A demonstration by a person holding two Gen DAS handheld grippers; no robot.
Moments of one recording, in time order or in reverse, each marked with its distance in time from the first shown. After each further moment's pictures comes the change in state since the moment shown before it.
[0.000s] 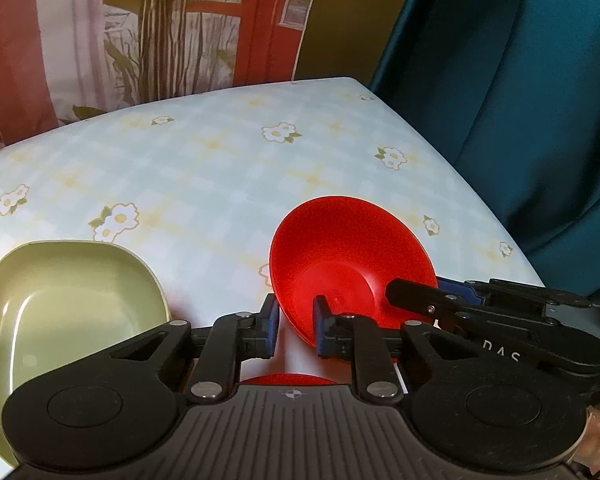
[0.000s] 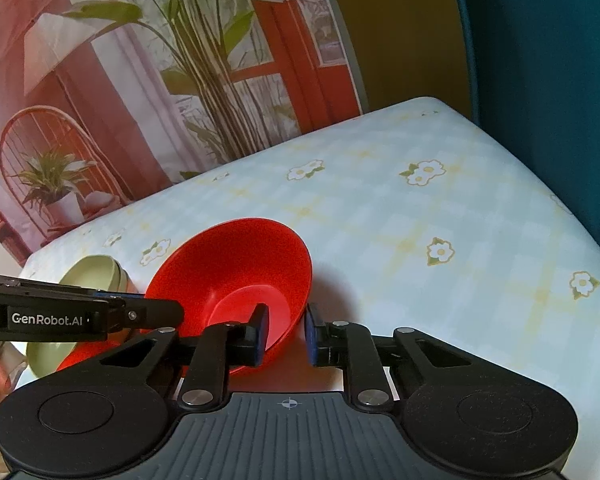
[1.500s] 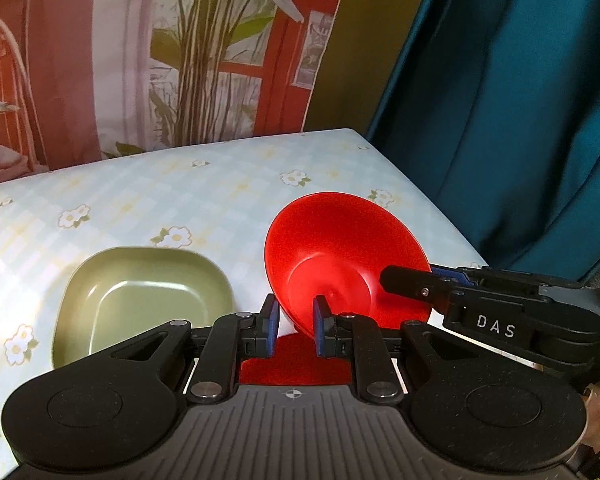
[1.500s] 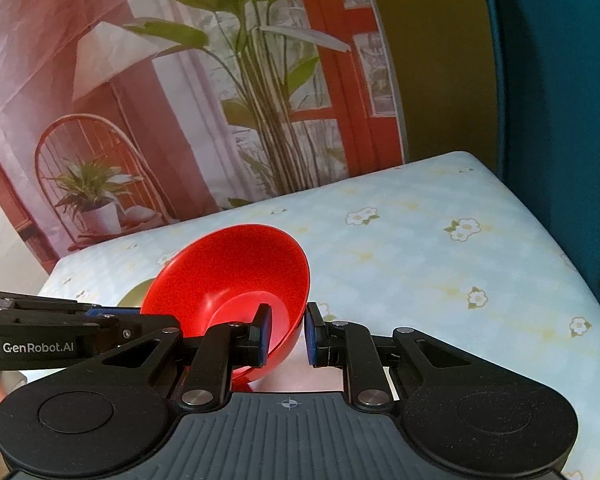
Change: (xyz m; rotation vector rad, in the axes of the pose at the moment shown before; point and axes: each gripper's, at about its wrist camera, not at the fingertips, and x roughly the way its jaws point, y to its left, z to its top) left arm -0.085 0.012 -0.028 -0.016 -0.135 0.001; right arm -0.047 0.065 0.016 -0.081 -0.065 0.031
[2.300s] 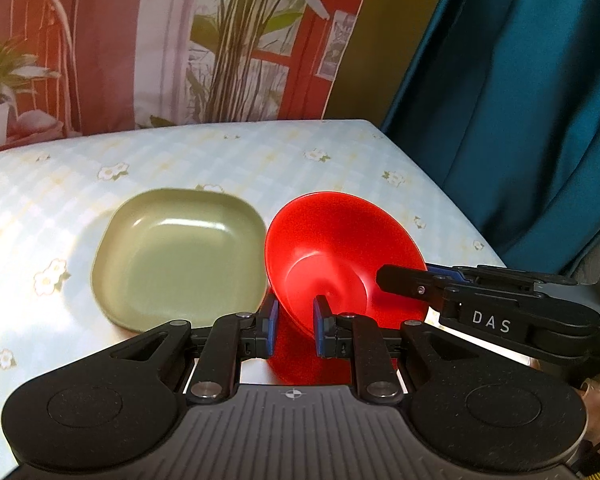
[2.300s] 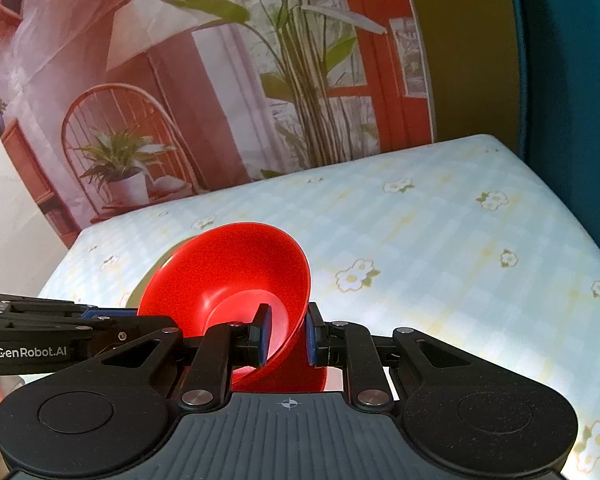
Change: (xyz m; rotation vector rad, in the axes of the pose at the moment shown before) left arm -0.035 0.012 -0.044 -0.055 -0.005 0.024; right arm -0.016 0.036 -0.036 -0.039 0.044 0.041
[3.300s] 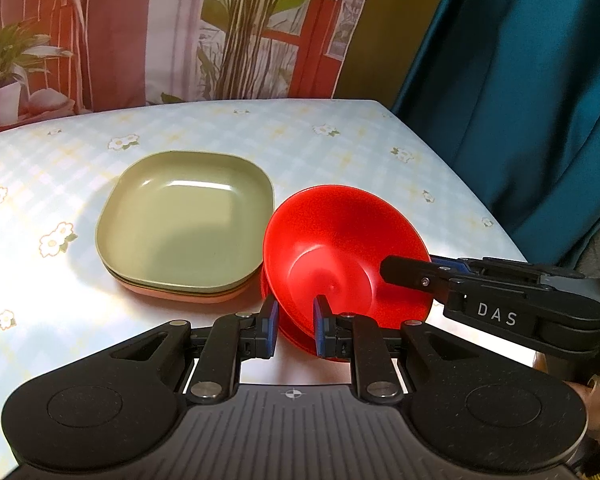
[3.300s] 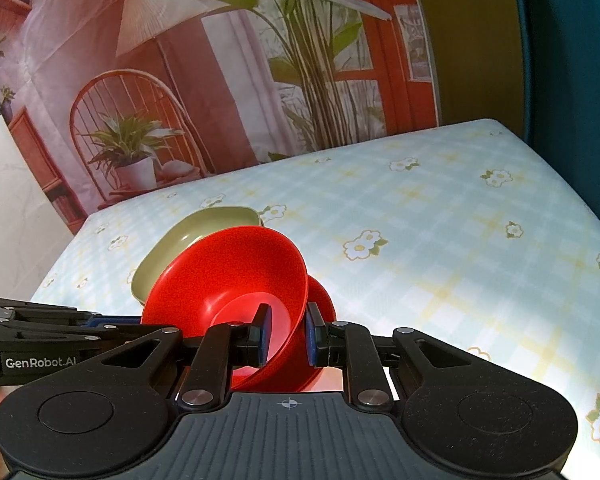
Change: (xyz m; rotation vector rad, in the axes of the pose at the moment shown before) left arm 0.000 -0.004 -0.020 -0.012 0.034 0.035; right arm -0.003 0.003 -0.025 -0.002 0.020 0.016
